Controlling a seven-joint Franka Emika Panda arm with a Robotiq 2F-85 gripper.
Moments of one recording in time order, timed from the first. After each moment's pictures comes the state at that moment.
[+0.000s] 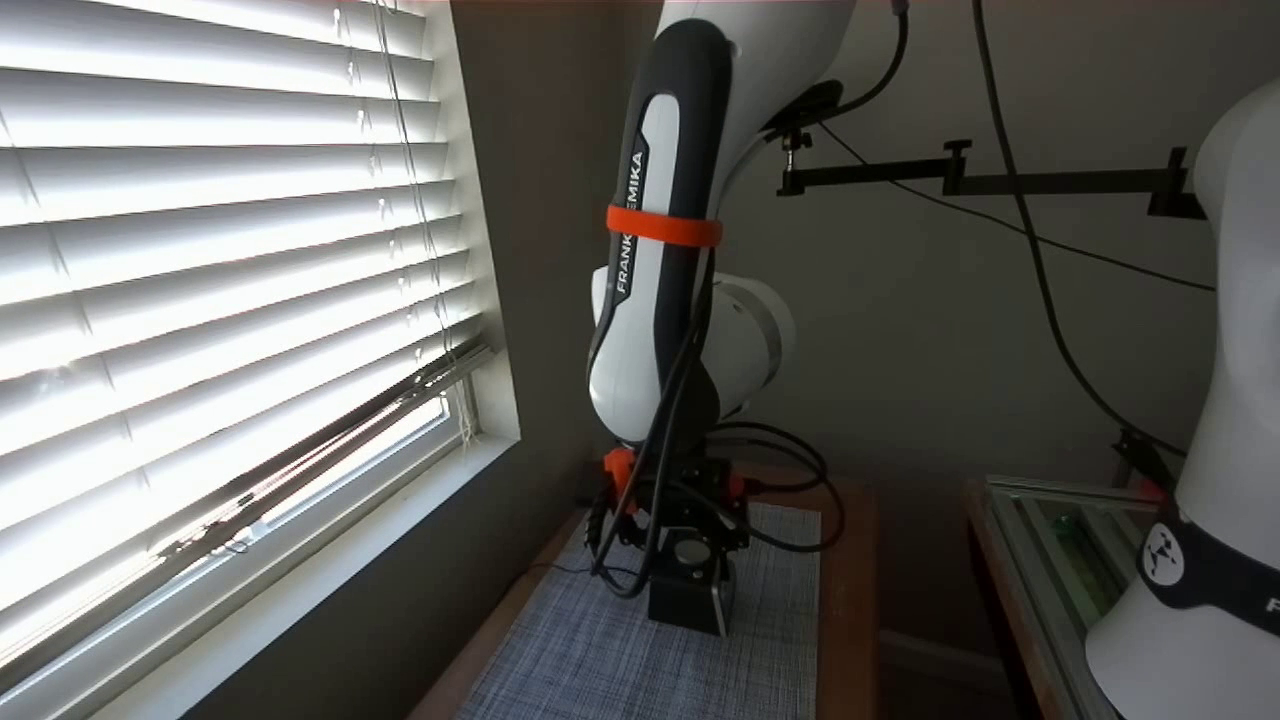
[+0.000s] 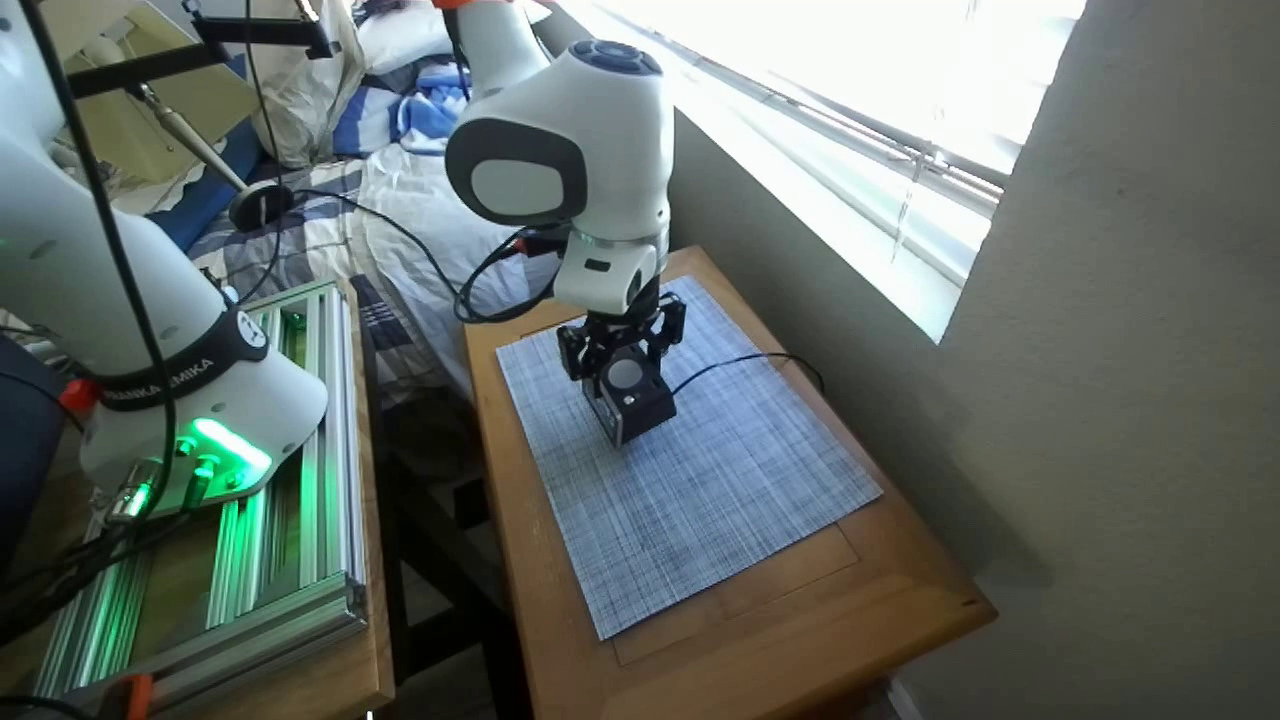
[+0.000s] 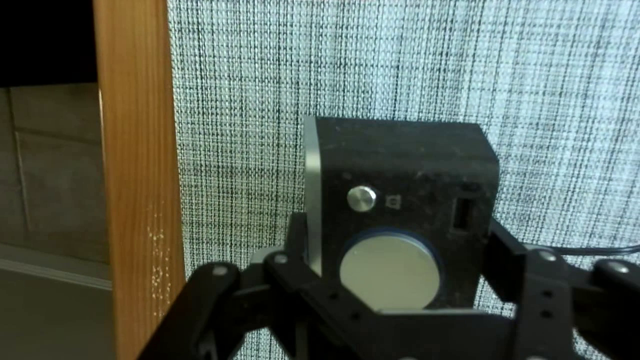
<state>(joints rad) 0.02 0.44 -0.19 -2.57 0.24 2.87 1.11</state>
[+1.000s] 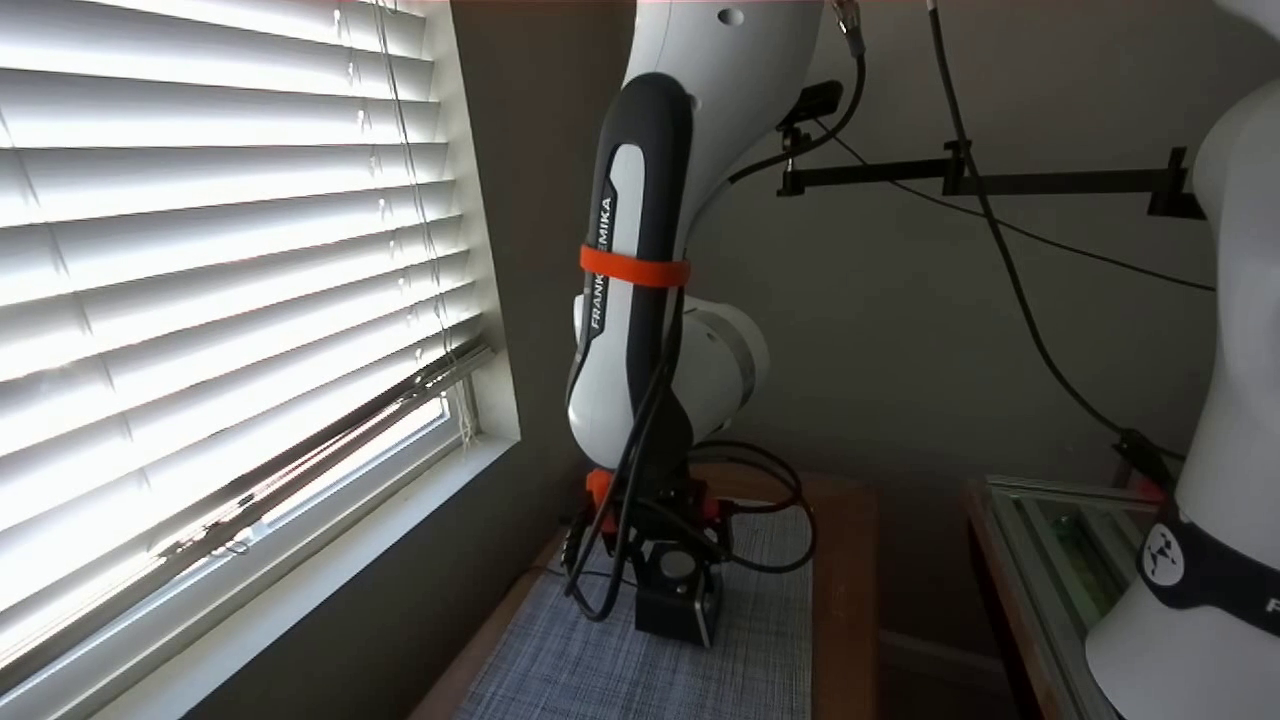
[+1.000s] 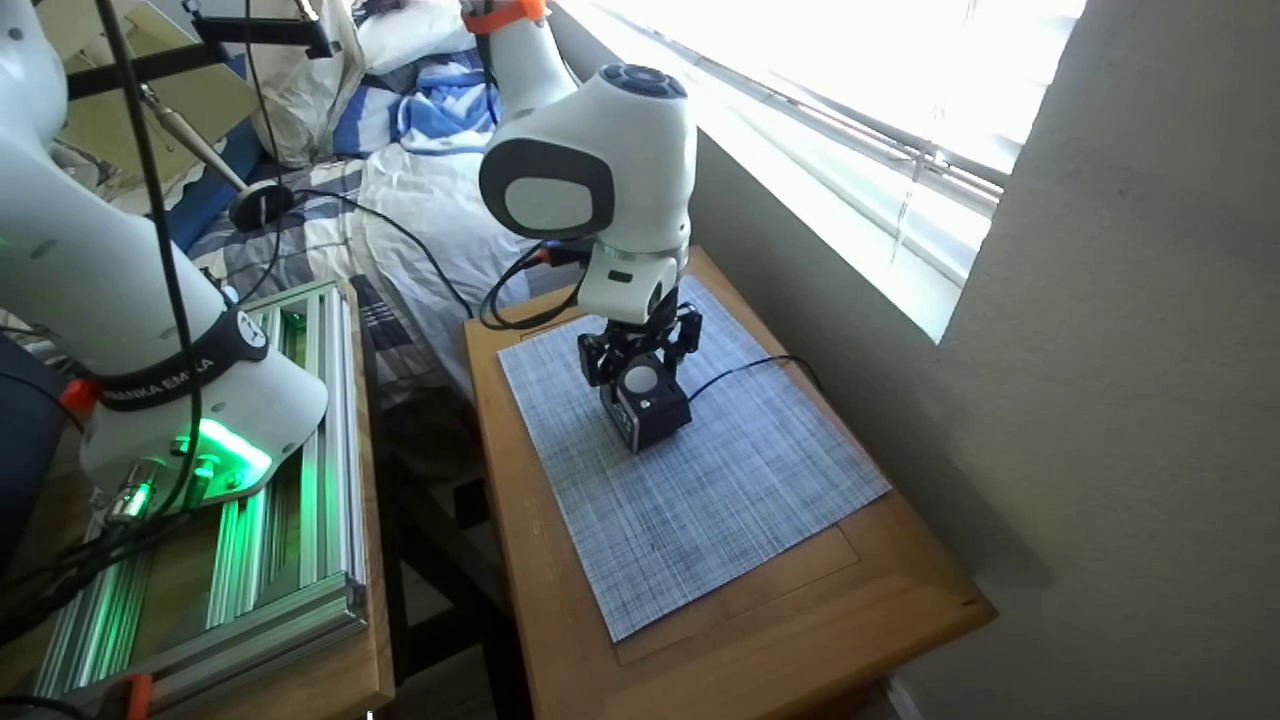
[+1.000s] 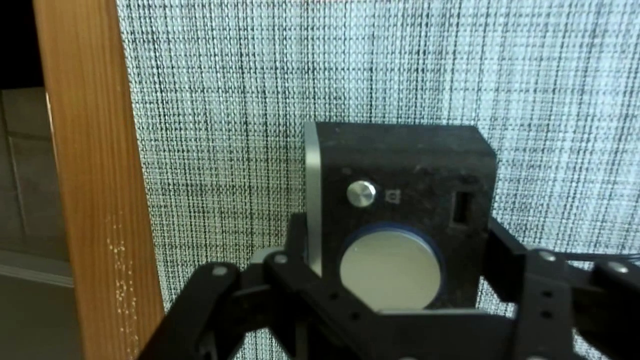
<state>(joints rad) 0.03 0.53 -0.18 -2.48 0.25 2.87 1.14</state>
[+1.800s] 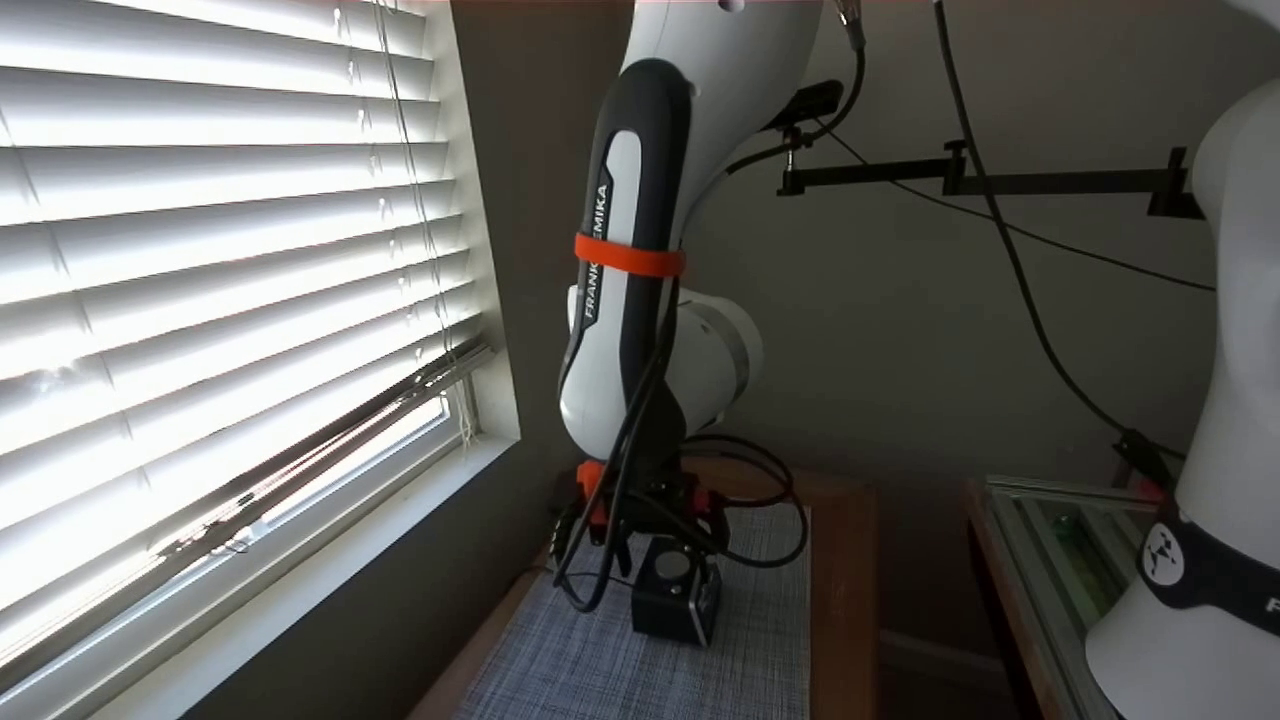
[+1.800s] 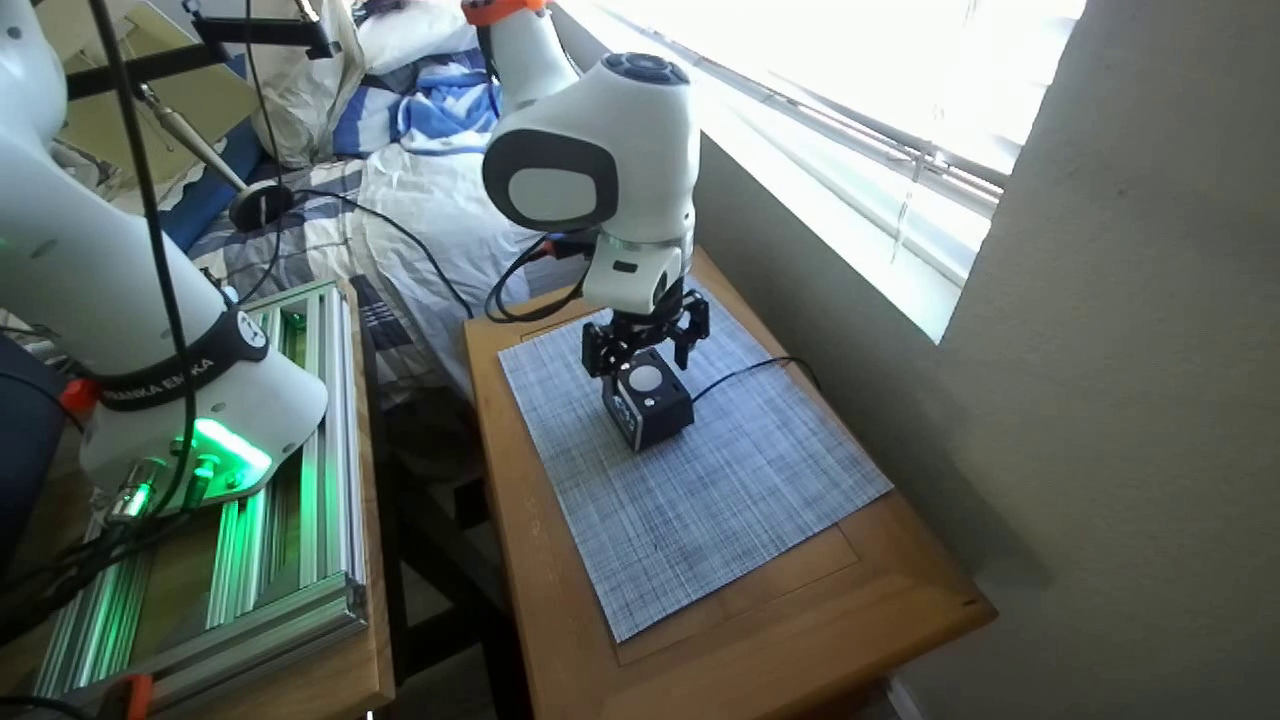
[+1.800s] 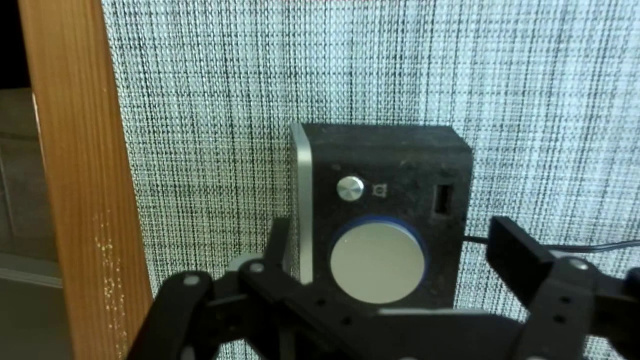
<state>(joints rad) 0.04 0.51 -0.18 -2.48 0.26 2.87 1.15</state>
